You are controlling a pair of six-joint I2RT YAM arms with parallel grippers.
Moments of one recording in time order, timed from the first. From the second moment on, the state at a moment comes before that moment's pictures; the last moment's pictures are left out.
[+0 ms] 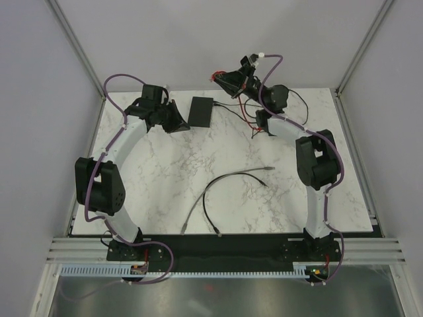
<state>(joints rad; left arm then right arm) -0.23 1.72 1.48 -0.58 0.36 -0.59 0.35 2.11 1.63 1.27 -0.78 2.00</state>
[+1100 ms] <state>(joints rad) -0.23 1.71 1.40 -0.58 0.38 -0.57 0.58 1.76 1.38 0.38 -0.26 1.55</state>
